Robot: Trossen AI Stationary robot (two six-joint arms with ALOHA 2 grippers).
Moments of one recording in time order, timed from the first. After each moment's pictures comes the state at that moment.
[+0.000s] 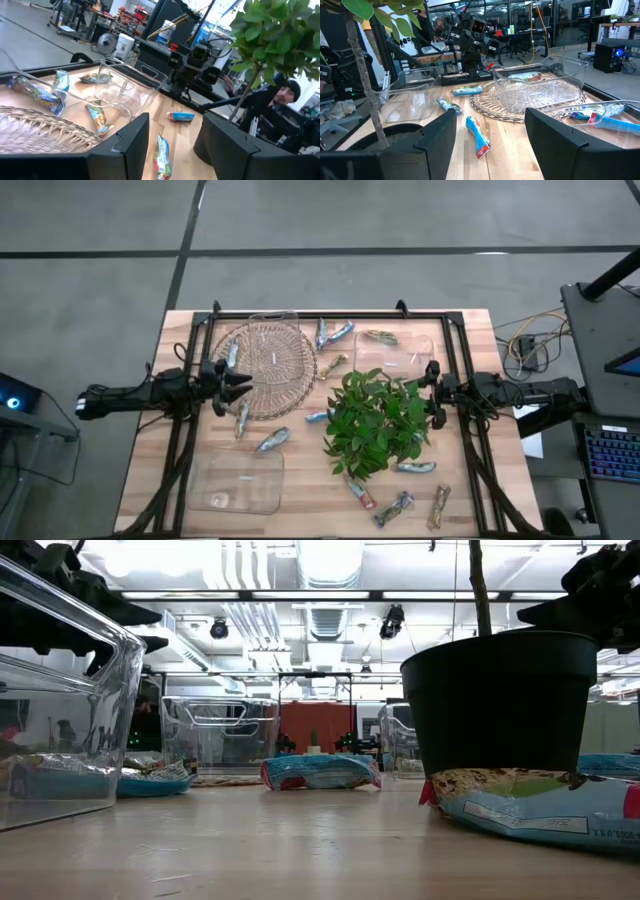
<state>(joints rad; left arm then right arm) 0.04 0.03 0.03 0.00 -0.13 -0.47 0.09 0.03 0.01 0.03 0.13 0.16</state>
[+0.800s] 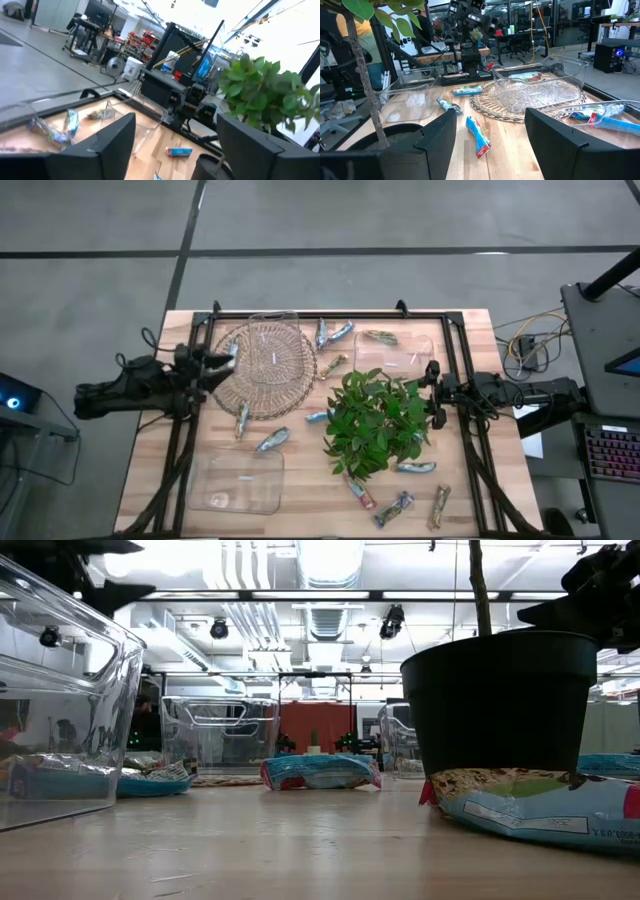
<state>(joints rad) 0.04 0.07 0.34 -0.19 -0.23 -0.43 0.09 0.03 0.01 0.03 0.13 0.16</state>
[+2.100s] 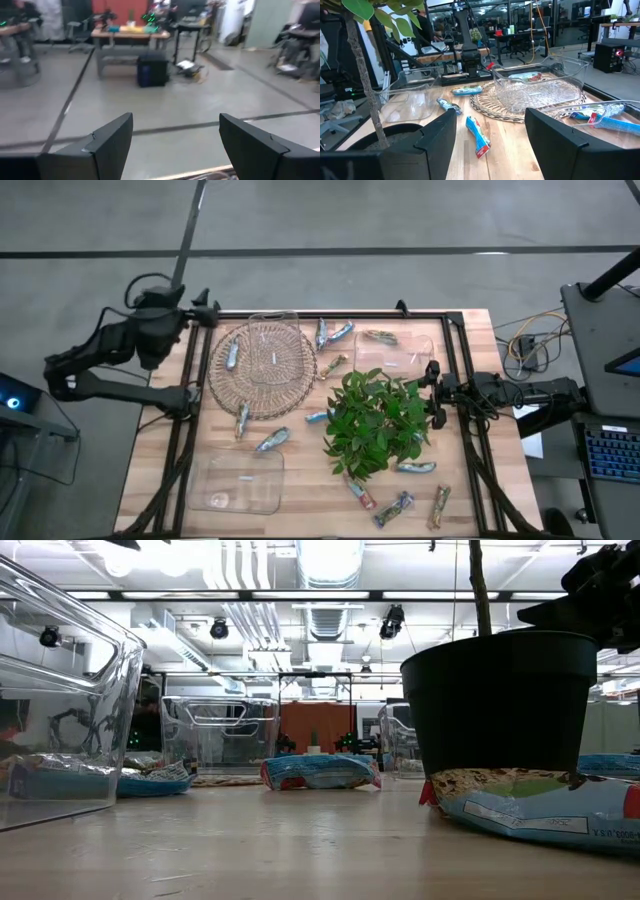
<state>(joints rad) 0.14 0.87 1.24 -0.83 -1.17 -0.49 0.09 0.03 0.01 0.03 0.13 0.16</state>
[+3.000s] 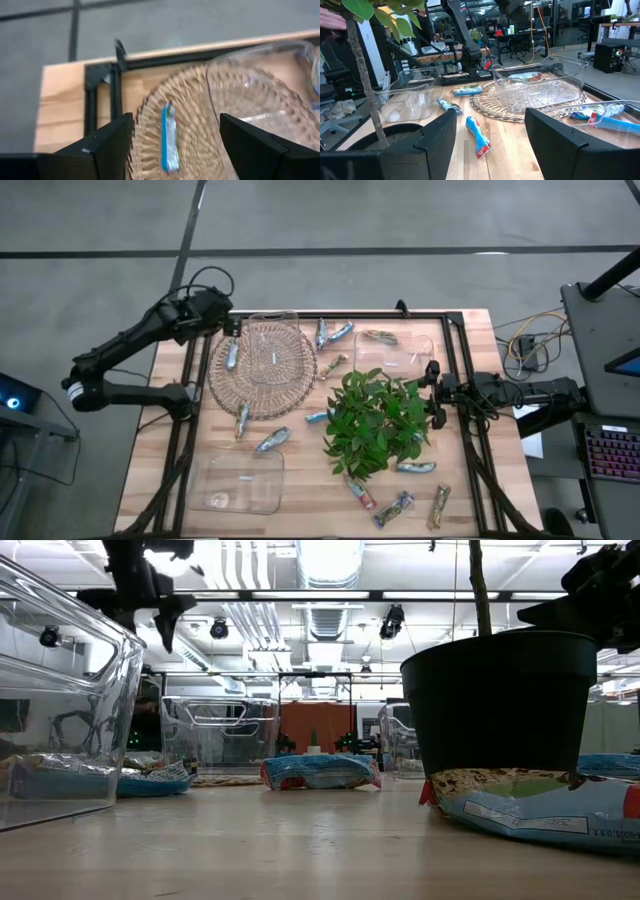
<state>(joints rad) 0.66 1.03 1.14 -1.15 -0.49 -0.67 0.09 0.03 0.01 0.03 0.13 0.16</state>
